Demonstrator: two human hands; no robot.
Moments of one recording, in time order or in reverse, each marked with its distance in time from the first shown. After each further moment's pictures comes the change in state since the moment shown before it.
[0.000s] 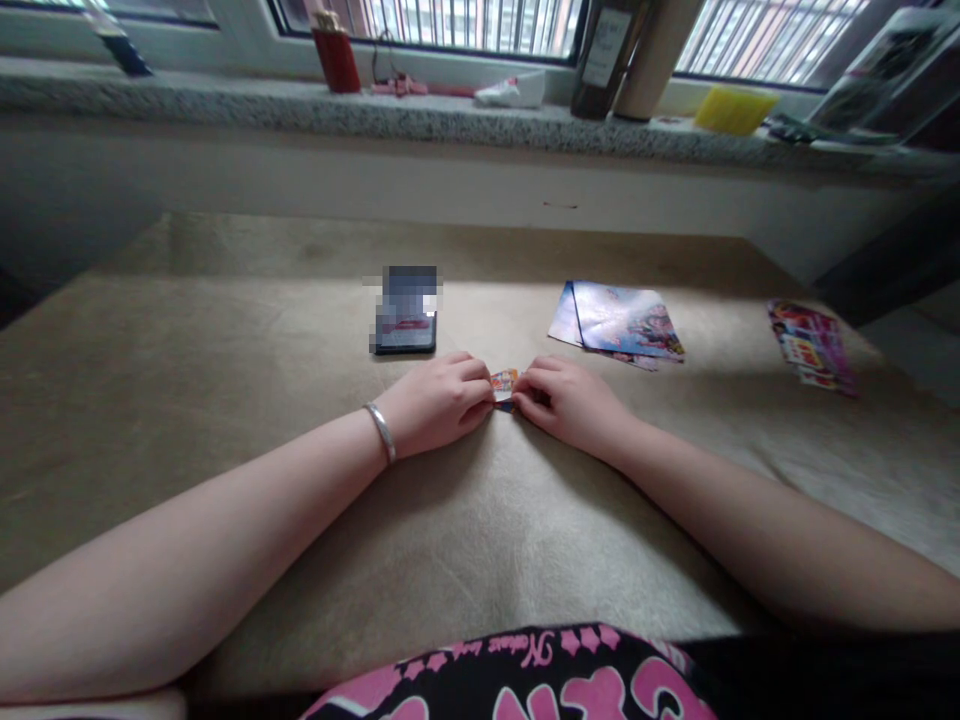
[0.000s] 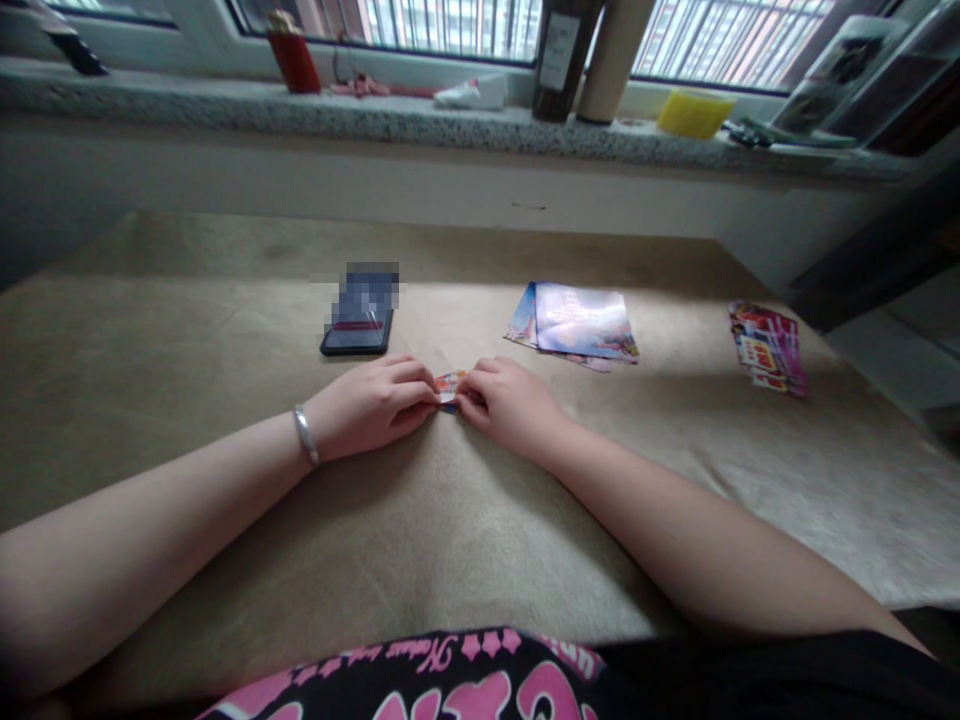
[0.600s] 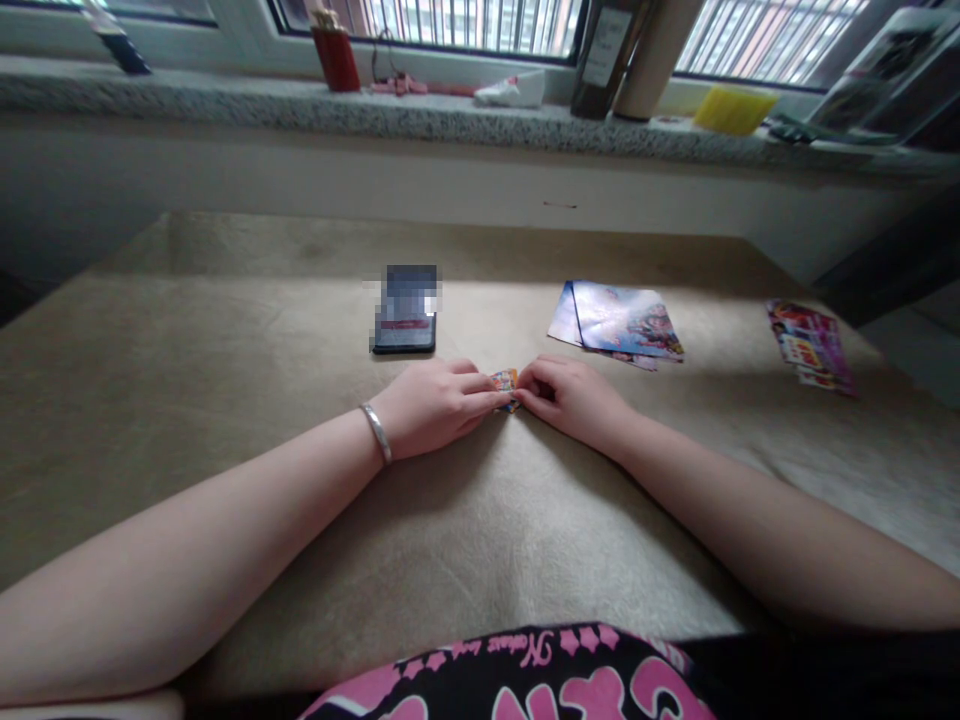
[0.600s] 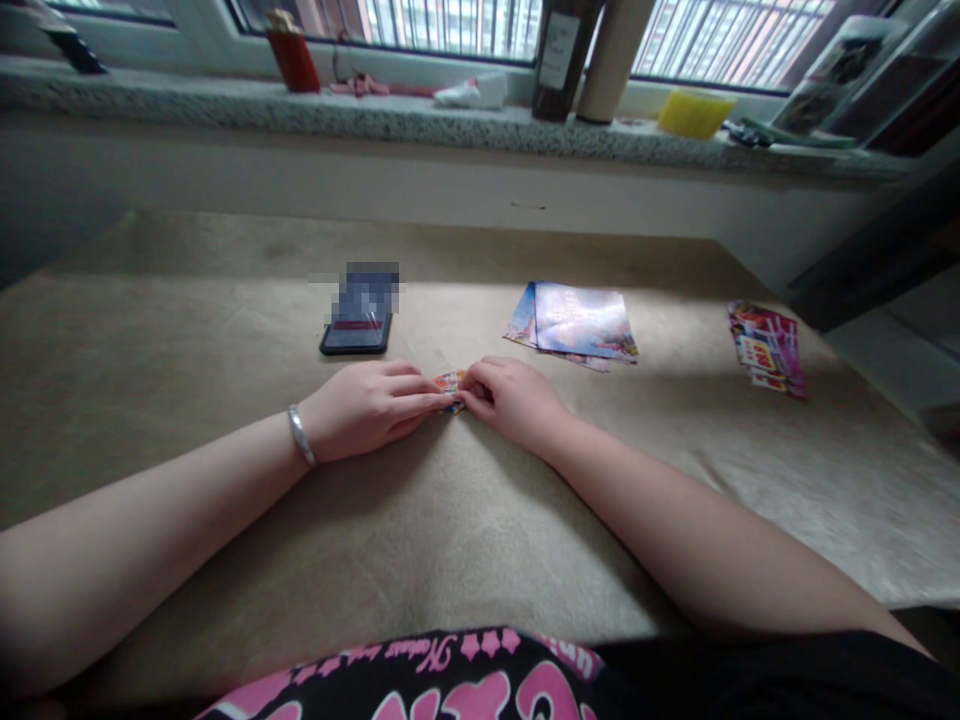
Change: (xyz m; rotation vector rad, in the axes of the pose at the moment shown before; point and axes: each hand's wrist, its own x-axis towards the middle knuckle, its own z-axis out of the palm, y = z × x) left_hand -0.005 -0.002 -0.004 0.158 -0.038 0.142; right_hand 0.001 0.011 0.001 0.100 0.017 -0.003
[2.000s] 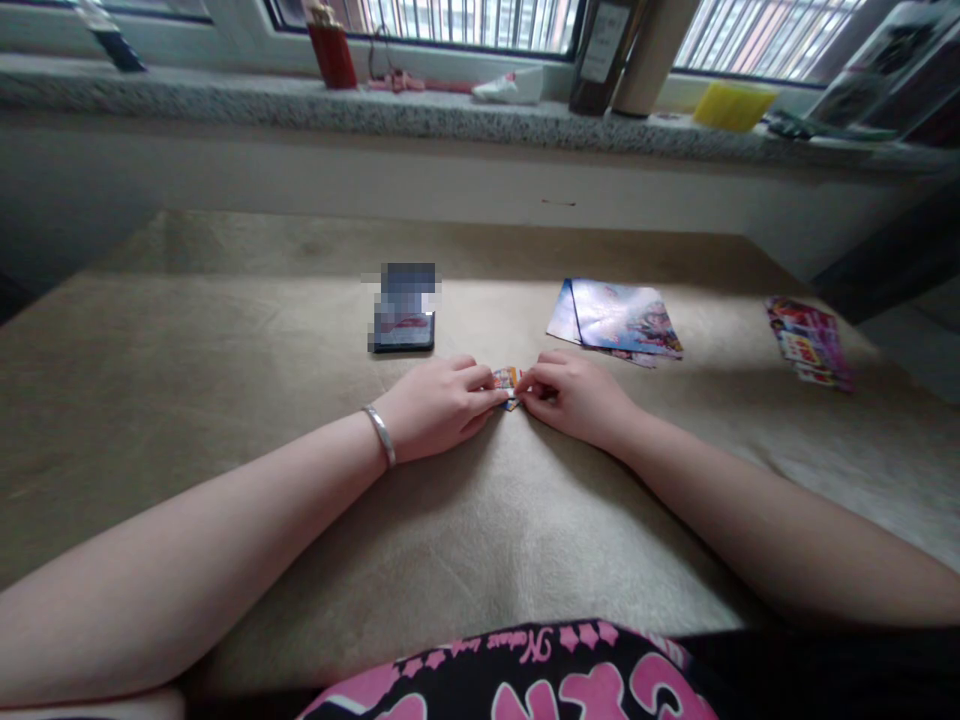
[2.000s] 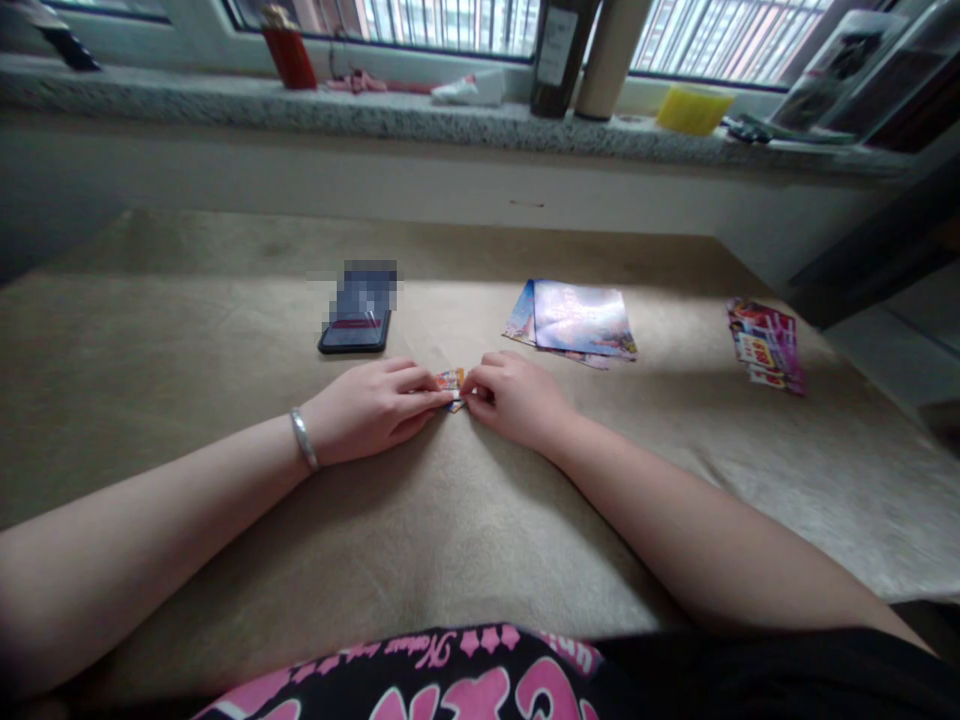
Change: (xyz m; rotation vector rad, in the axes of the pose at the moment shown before) left_hand 0.005 0.008 -0.002 -0.004 -0.029 -0.060; right_hand -0.005 -0.001 -0.005 -0.061 0.018 -0.030
